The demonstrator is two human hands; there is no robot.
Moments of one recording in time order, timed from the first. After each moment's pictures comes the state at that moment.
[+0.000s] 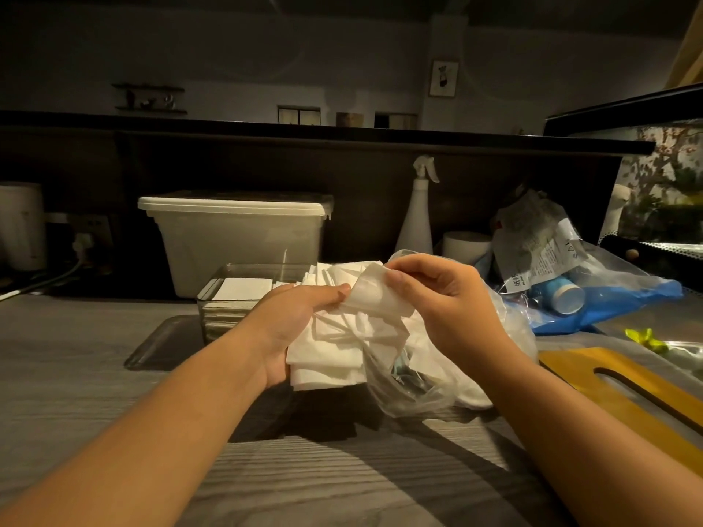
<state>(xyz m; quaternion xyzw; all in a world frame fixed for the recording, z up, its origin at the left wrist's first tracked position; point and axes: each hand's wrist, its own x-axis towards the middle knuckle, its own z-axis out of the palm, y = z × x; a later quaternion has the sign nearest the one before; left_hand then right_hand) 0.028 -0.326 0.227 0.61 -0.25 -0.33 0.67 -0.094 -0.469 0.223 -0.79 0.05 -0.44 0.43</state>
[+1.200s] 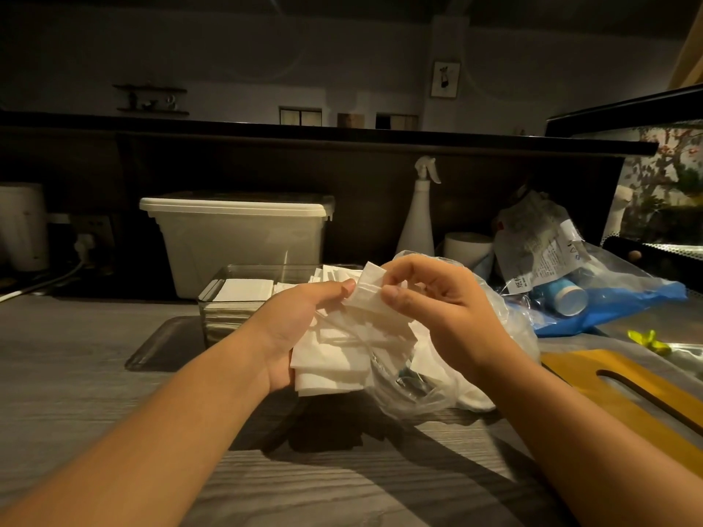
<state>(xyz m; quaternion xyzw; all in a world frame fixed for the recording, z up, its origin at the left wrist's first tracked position) 0.023 -0.326 0.230 0.58 -0.25 -0.38 0.67 -0.096 -0.471 0.225 -0.83 -0.03 -0.39 0.40</state>
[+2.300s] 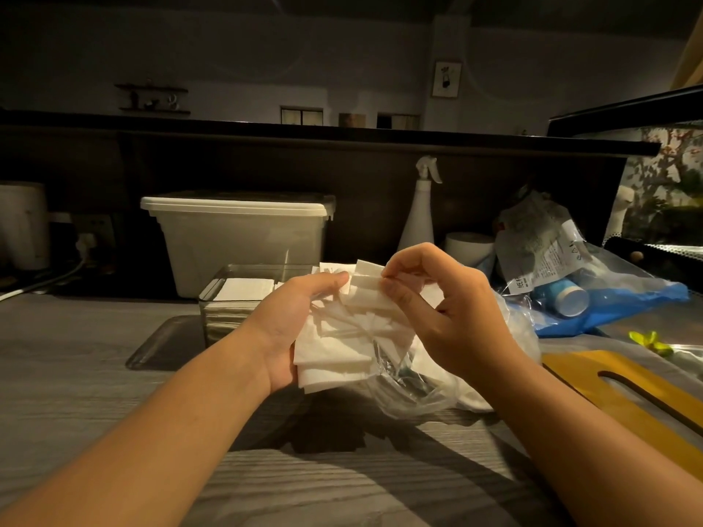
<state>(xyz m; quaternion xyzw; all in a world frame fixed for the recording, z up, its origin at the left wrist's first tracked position) 0.024 -0.325 0.230 0.55 -0.25 -0.39 0.69 -0.102 -0.463 0.226 -0.85 -0.03 -0.48 0.23</state>
